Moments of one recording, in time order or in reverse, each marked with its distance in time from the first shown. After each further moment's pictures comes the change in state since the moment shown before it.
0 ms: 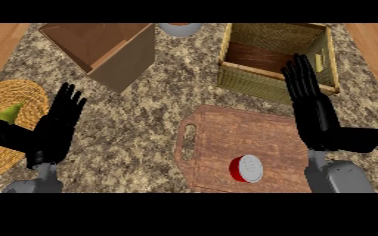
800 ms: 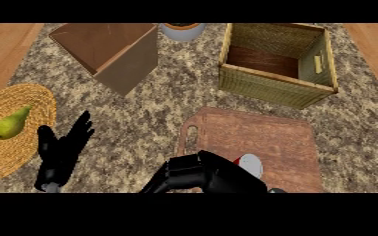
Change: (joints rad) left arm 0.098 0.092 -0.154 0.098 -0.185 -0.041 0.083; right arm -0.129 0.033 0.574 -0.257 0.213 0.312 0.137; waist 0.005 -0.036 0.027
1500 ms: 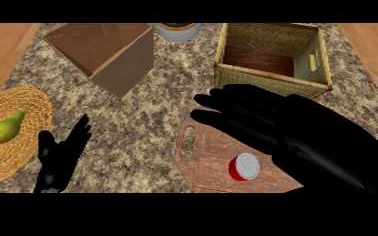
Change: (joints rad) left arm 0.037 -0.005 -0.007 -0.032 -0.025 0.020 0.003; right arm -0.360 -0.420 -0.258 -0.278 0.188 0.232 0.466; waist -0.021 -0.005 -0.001
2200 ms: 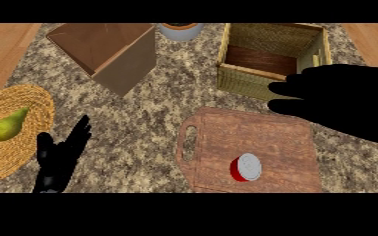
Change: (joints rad) left arm 0.010 -0.001 0.006 -0.015 -0.006 -0.022 -0.005; right arm -0.196 -0.371 -0.208 0.052 -0.533 0.465 0.180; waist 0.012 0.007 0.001
